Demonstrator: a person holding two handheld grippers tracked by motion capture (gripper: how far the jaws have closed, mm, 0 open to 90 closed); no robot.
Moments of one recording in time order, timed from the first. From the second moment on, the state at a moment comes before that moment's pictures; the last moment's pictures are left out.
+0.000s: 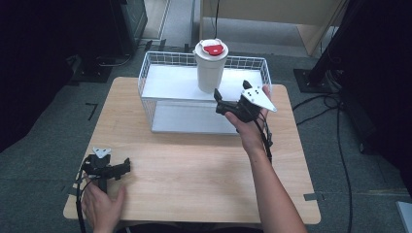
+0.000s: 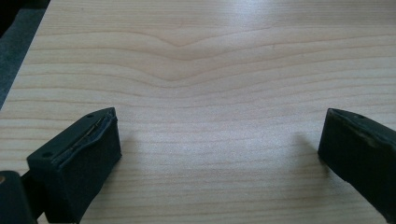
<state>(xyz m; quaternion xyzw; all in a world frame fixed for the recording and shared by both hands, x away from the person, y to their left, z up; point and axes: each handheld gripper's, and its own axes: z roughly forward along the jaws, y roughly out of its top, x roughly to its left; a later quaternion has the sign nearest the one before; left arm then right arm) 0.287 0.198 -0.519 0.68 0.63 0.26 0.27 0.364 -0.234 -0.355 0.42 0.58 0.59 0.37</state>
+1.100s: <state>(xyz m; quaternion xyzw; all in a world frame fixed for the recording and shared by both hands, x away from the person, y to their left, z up) 0.287 0.198 -0.519 0.68 0.63 0.25 0.26 0.305 -0.300 -0.400 0.45 0.57 0.56 0.39</state>
